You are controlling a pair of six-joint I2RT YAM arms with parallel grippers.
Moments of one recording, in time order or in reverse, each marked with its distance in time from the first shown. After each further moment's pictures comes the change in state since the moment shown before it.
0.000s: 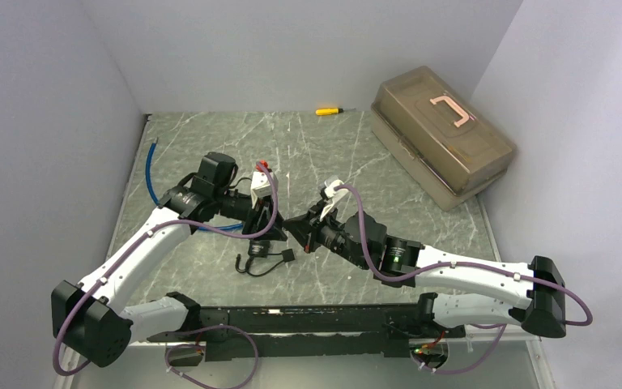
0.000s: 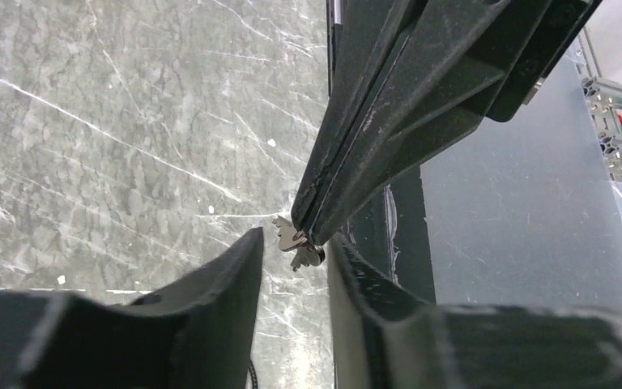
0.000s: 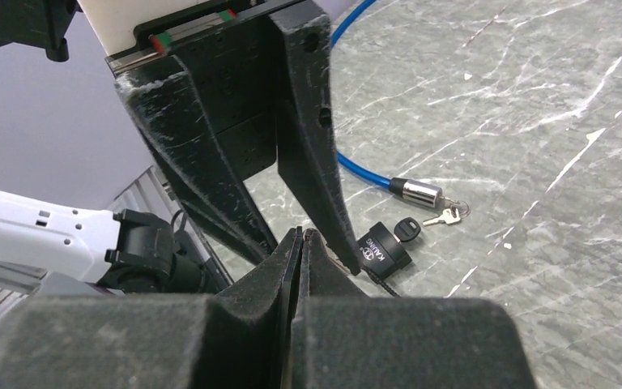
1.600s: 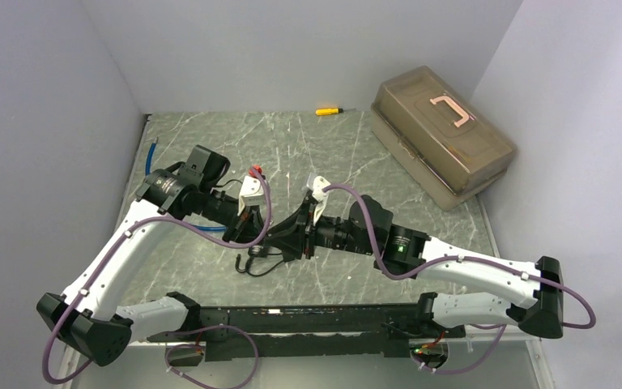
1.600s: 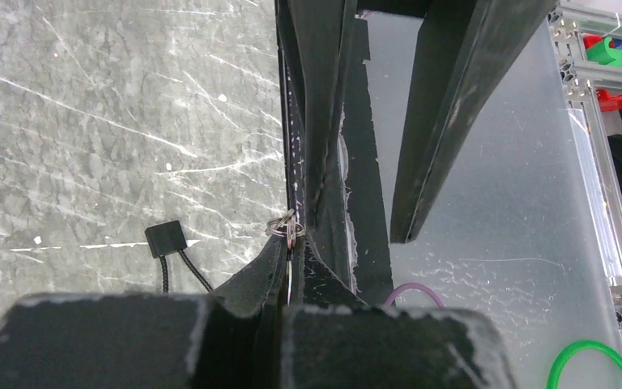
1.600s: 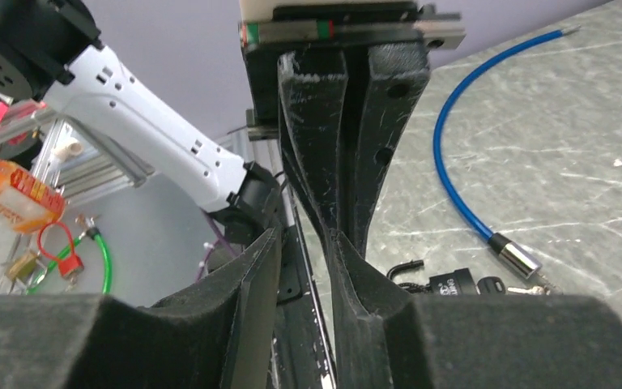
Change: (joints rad) left arm -0.004 0.007 0.294 -0.605 -0.028 0.325; right arm -0.030 0.010 0.153 -0.054 -0.423 -0.143
